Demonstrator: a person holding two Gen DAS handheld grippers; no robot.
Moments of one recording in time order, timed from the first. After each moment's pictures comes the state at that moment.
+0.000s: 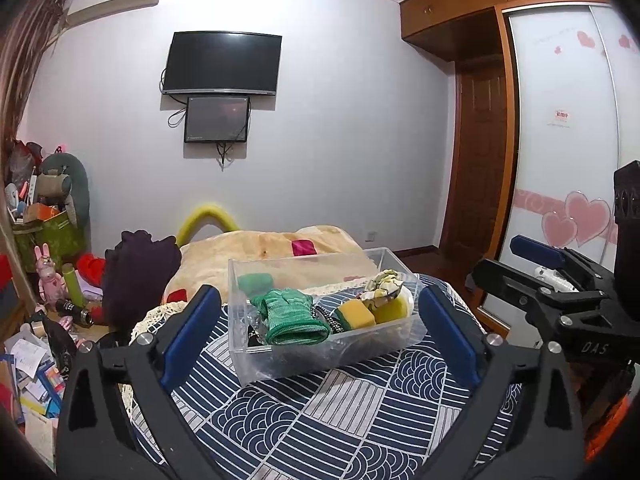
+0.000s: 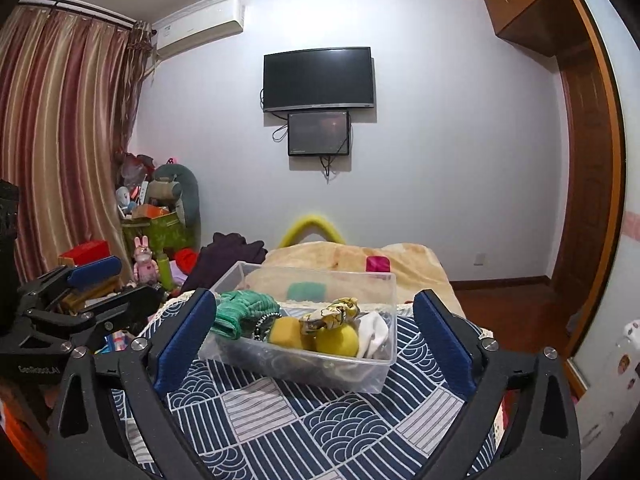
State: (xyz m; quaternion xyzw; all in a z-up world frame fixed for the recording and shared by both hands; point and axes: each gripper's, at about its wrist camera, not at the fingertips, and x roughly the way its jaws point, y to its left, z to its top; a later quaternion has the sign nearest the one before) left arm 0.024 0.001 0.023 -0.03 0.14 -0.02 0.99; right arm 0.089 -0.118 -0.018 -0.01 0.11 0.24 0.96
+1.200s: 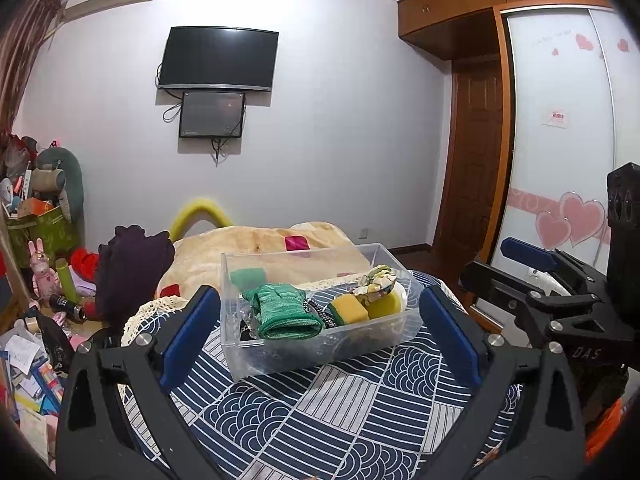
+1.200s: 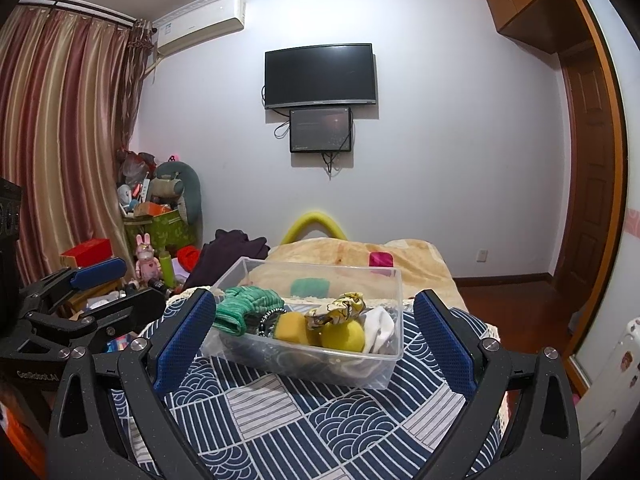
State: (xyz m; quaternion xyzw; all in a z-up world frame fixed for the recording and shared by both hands) left arm 0.023 0.002 0.022 -0.04 0.14 -0.04 0.99; right arm 0.084 -0.112 -0.019 -0.01 0.11 0.24 0.96
